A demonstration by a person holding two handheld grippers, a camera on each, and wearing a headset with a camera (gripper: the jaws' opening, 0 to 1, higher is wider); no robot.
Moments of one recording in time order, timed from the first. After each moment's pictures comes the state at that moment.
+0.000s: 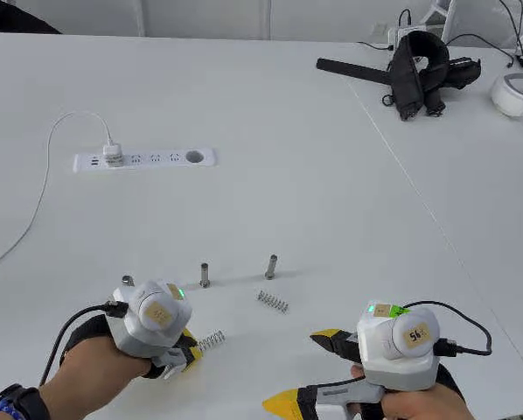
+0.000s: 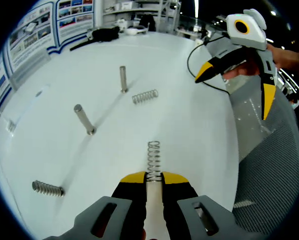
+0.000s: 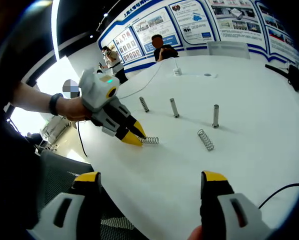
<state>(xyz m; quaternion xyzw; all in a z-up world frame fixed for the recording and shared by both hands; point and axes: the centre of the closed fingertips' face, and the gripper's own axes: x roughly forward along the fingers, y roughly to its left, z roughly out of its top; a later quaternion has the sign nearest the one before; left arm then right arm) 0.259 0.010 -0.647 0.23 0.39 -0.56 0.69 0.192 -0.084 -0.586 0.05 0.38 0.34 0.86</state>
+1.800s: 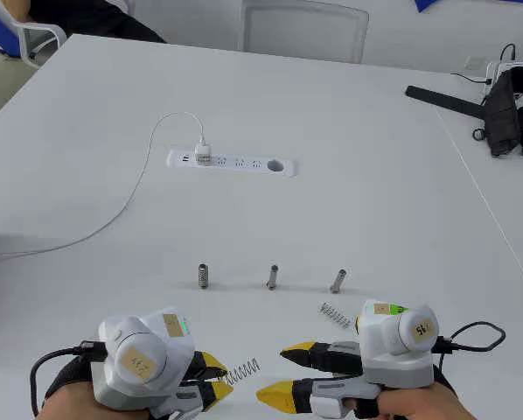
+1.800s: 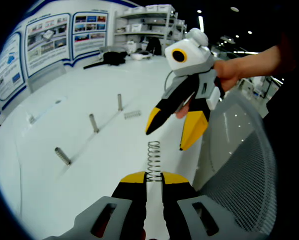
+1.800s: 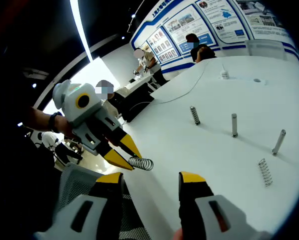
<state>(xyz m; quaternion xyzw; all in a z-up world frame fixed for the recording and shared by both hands) 0.191 0.052 -0.569 0.16 0.33 -0.56 0.75 0.197 0.018 -0.561 0.10 0.35 0.50 0.79</state>
